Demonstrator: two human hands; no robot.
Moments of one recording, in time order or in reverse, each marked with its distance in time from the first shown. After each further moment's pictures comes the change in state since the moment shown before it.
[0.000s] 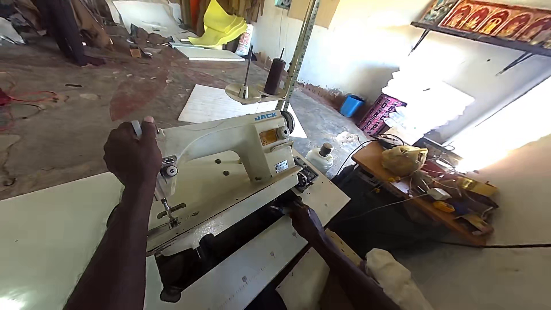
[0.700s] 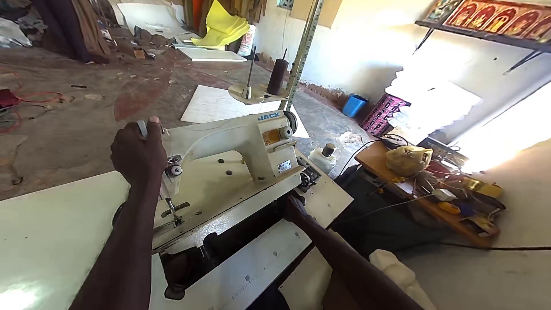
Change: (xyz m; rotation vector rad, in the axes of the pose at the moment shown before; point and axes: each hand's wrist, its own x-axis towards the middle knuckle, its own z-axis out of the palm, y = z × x) left_hand 0.000 0.001 0.003 -0.006 0.022 -0.019; right_hand 0.061 -0.018 0.020 -0.086 -0.318 0.174
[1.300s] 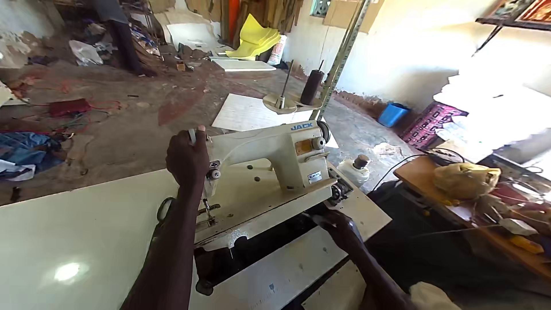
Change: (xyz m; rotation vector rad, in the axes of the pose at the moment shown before) left_hand 0.001 0.000 -0.001 0.001 0.007 0.013; right_hand -0.048 0.050 -0.008 0.331 0.365 -0.234
